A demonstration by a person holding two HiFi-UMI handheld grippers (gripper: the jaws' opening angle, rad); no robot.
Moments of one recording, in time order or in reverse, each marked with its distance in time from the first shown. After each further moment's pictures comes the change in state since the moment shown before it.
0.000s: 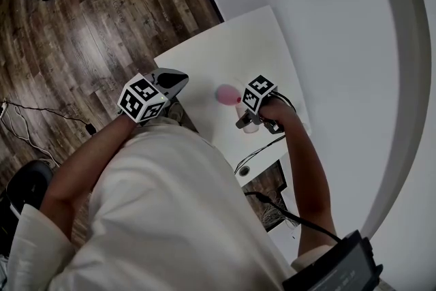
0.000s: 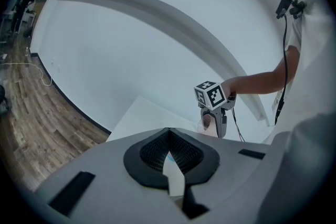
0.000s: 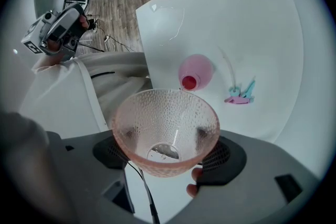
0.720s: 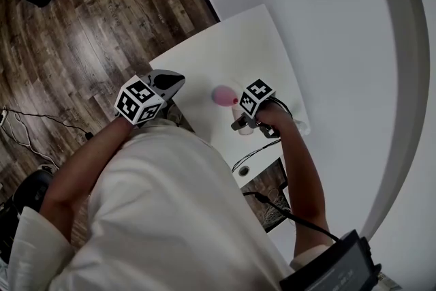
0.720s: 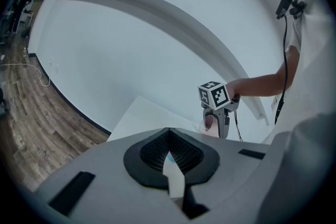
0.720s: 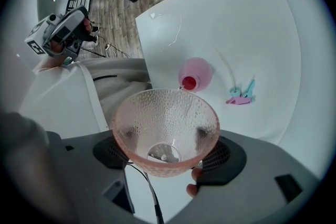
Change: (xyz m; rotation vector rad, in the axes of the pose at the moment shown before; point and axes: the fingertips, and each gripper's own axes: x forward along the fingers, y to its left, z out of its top) left arm 0.012 0.005 0.004 0.008 0.016 -0.007; right arm 0.003 -0.002 0.003 0.032 -0.084 0.019
